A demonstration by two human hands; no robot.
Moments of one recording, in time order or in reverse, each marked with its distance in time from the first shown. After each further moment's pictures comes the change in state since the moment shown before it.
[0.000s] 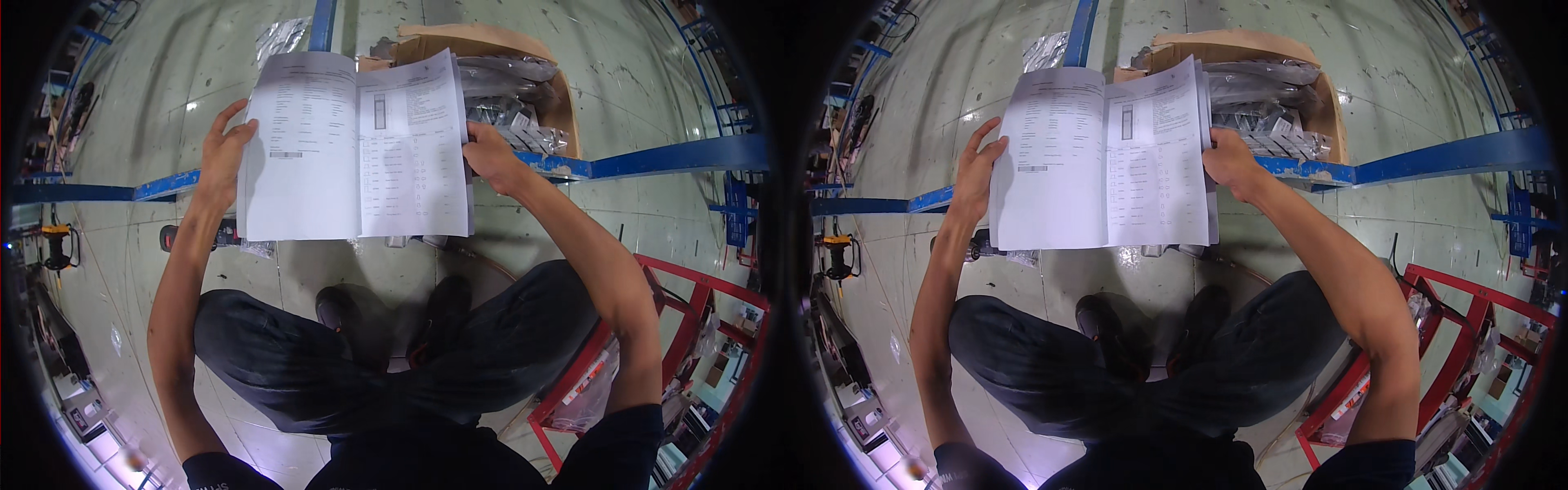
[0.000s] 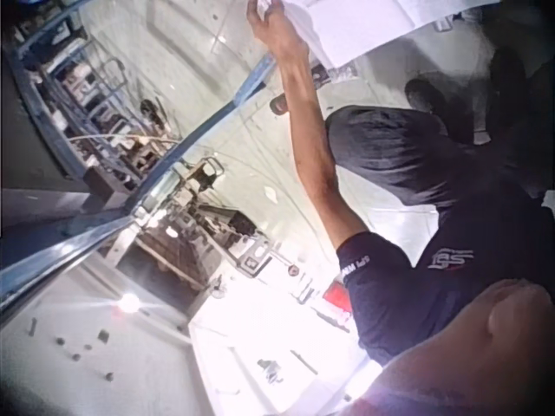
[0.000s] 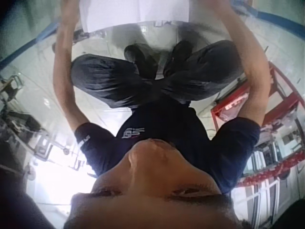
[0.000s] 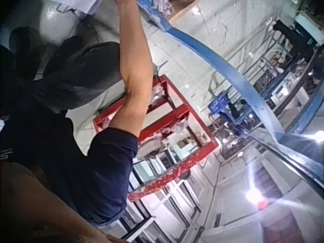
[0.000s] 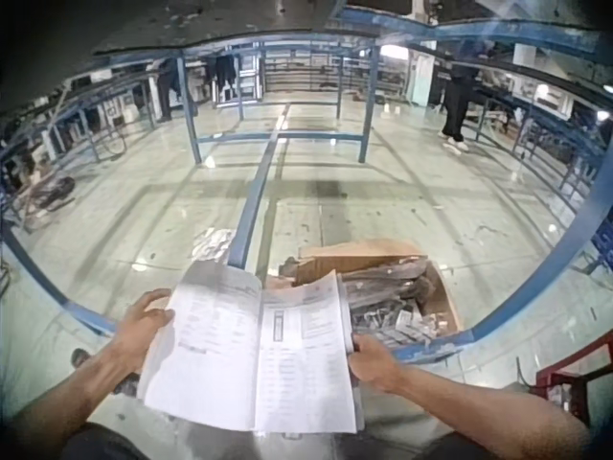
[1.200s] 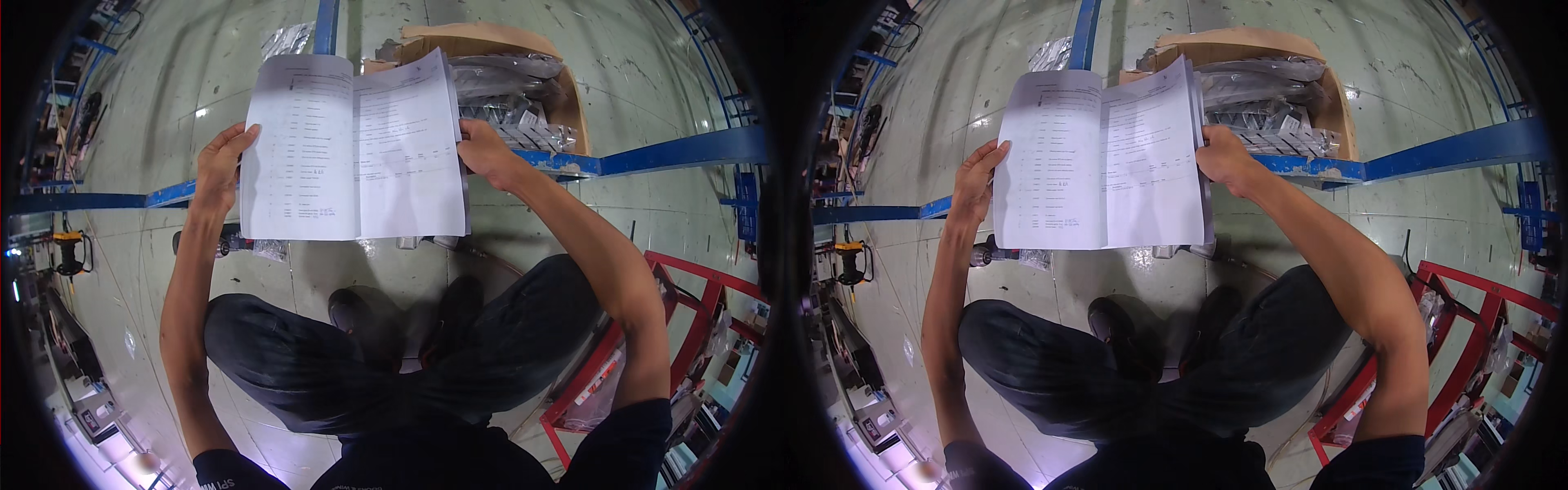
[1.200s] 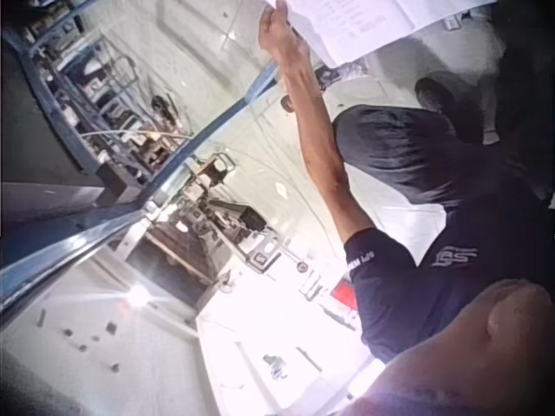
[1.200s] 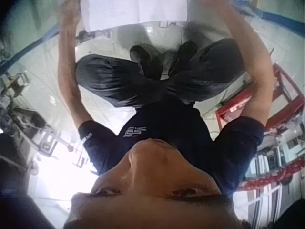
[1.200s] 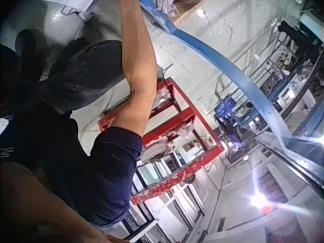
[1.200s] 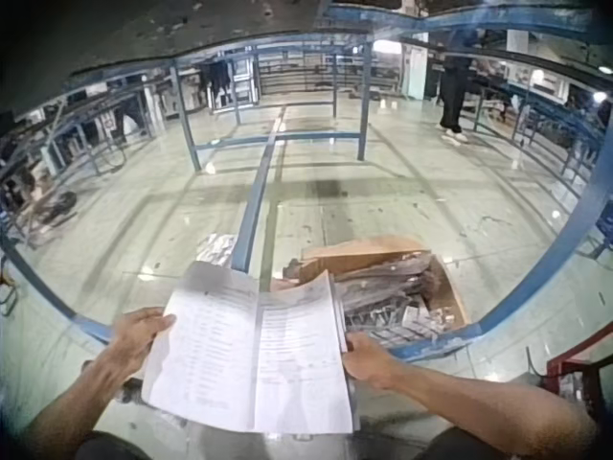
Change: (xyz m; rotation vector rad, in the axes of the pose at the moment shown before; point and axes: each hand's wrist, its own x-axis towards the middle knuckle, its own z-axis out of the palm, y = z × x) left_hand 0.012 -0.002 -0.023 0.033 0.109 -0.058; right_hand 0.009 -0.009 0.013 -0.070 -0.027 0.025
